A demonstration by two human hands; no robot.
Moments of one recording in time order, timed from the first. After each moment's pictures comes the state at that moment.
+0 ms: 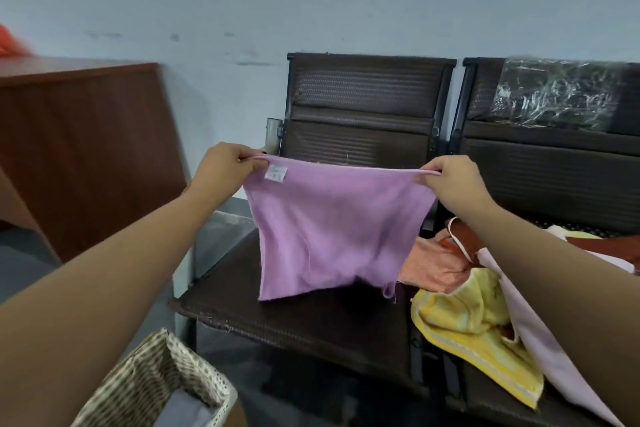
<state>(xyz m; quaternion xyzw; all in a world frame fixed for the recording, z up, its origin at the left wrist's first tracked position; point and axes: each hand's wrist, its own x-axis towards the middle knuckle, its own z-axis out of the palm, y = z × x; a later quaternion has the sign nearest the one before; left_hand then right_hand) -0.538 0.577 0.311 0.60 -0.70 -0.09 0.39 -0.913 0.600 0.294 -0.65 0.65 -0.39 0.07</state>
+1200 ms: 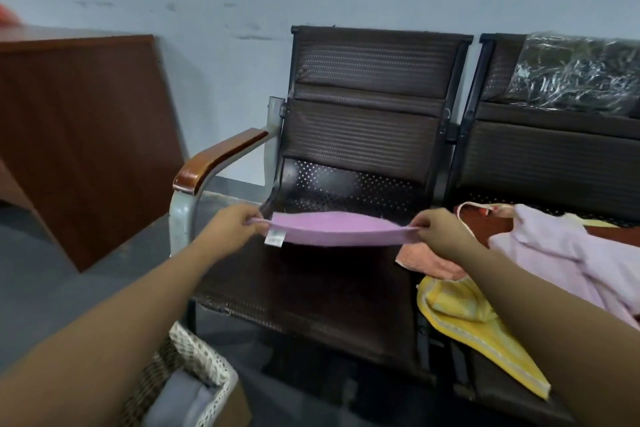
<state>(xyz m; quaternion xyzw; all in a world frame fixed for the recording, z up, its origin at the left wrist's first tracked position) -0.519 0.592 0.186 0.62 -0.73 -0.18 0.23 -0.910 0.593 0.178 -0.68 0.69 -0.19 0.15</state>
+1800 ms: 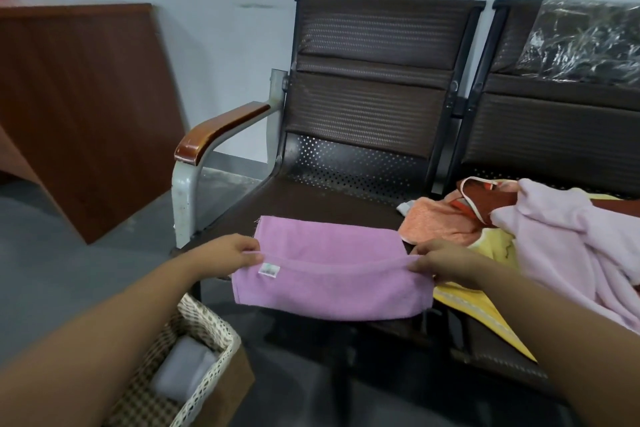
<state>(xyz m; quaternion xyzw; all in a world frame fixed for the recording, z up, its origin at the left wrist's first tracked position) -0.497 0.633 0.119 0.58 -0.74 -0.32 0.04 -0.918 0.648 0.120 -0.56 0.67 -0.14 0.46</state>
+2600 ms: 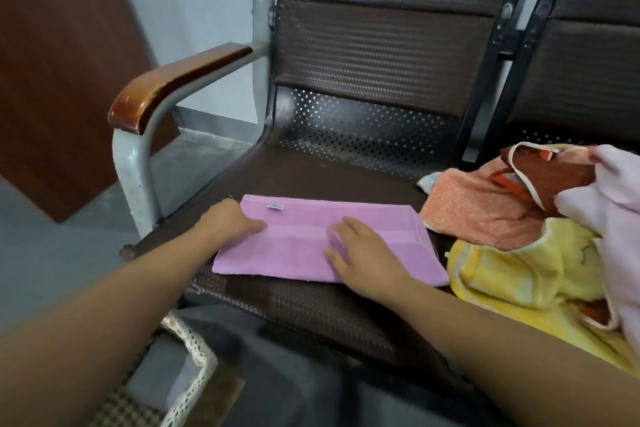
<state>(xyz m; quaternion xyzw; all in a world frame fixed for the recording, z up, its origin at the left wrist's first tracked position) -0.536 0.515 0.050 0.78 -0.59 -0.21 0.03 -0.797 0.582 0.022 -0.79 0.57 -0.10 0.18</state>
